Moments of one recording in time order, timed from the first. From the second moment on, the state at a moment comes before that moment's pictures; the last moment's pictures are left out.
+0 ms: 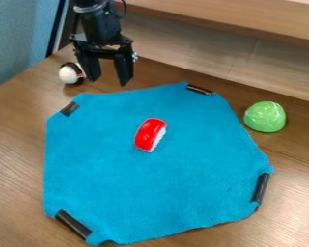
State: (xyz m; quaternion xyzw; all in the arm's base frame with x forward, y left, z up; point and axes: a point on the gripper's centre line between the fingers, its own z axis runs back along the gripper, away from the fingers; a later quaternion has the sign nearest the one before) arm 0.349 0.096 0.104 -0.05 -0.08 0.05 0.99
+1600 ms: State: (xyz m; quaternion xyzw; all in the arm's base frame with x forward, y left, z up) arm 0.326 -0.105 0.076 -0.12 -0.05 -0.09 0.99
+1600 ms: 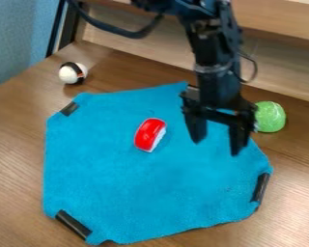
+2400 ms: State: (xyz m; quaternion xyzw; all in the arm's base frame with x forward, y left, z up) arm 0.317 -0.165 0.053 -0.08 -0.06 -0.09 0.99
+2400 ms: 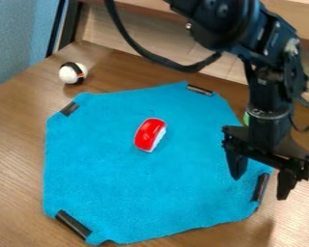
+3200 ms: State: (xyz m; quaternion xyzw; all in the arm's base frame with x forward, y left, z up) arm 0.333 -0.169 0.028 -0.04 -0.06 -0.02 1.00
